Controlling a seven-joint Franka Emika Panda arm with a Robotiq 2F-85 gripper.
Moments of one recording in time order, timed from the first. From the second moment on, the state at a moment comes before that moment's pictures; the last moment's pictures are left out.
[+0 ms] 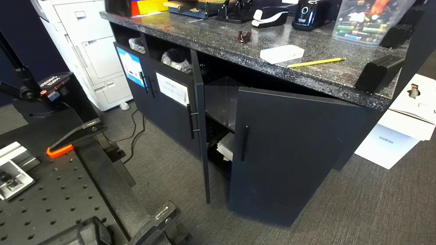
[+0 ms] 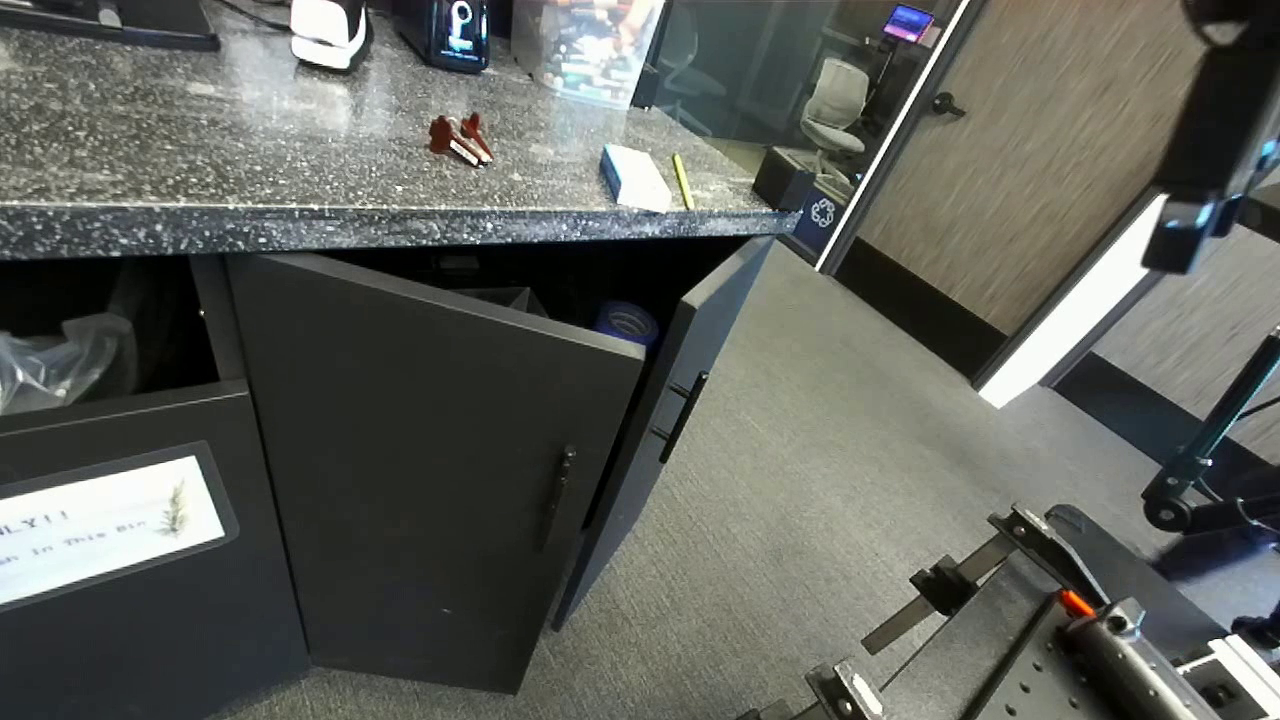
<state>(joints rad) -0.02 -0.05 -0.03 -2.28 -0.26 1.89 0.00</state>
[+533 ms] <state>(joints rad) 0.00 0.43 -0.03 -2.06 -0.22 2.09 0.14</state>
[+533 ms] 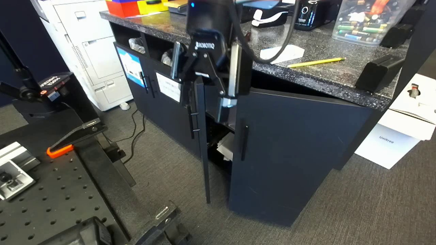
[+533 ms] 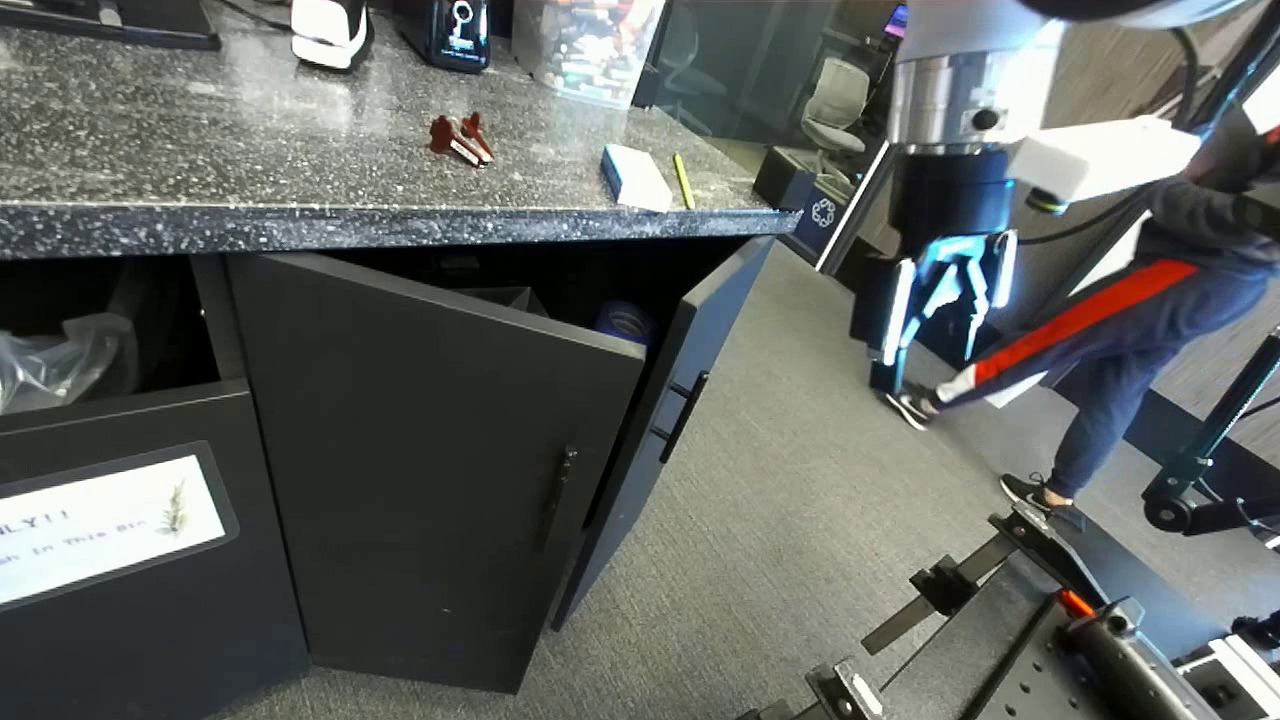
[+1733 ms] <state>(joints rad) 0.06 1.01 -0.20 -1.52 -0.23 2.41 0.39</state>
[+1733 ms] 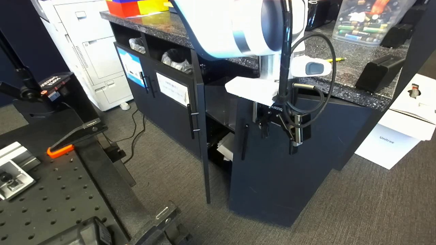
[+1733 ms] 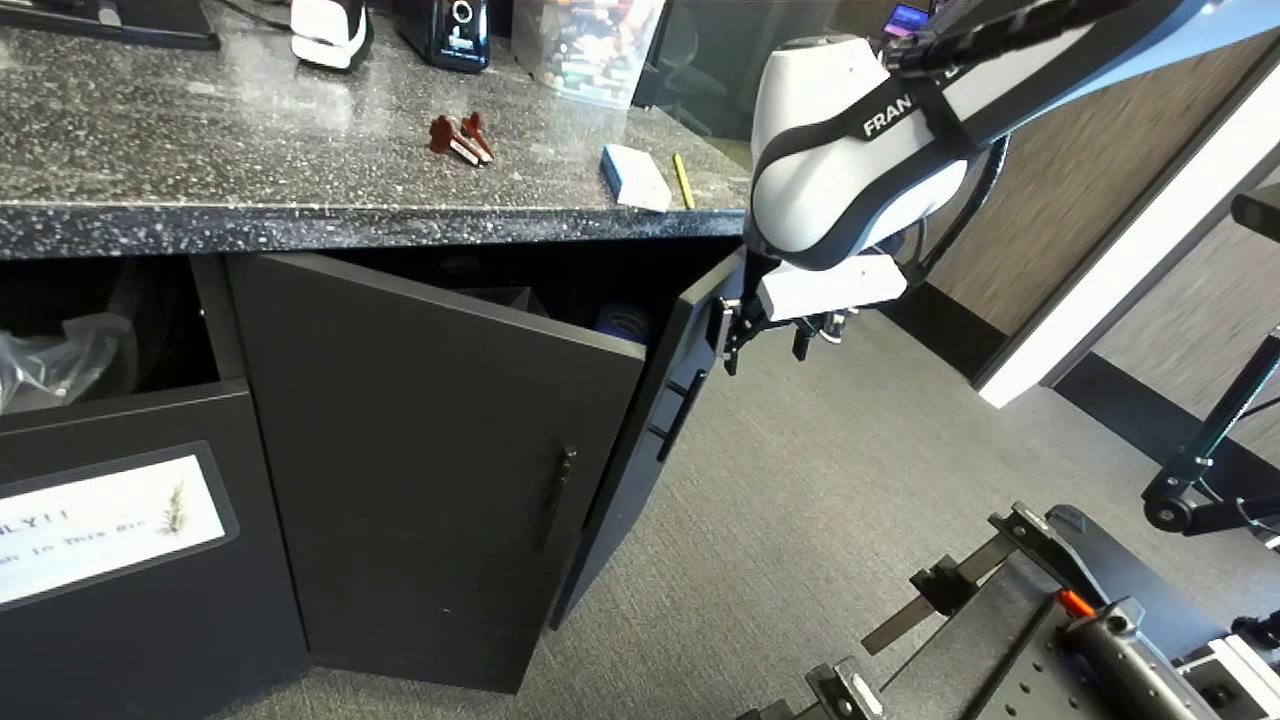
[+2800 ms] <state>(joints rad) 0.12 1.09 -0.21 -1.40 -0.18 2.43 0.52</state>
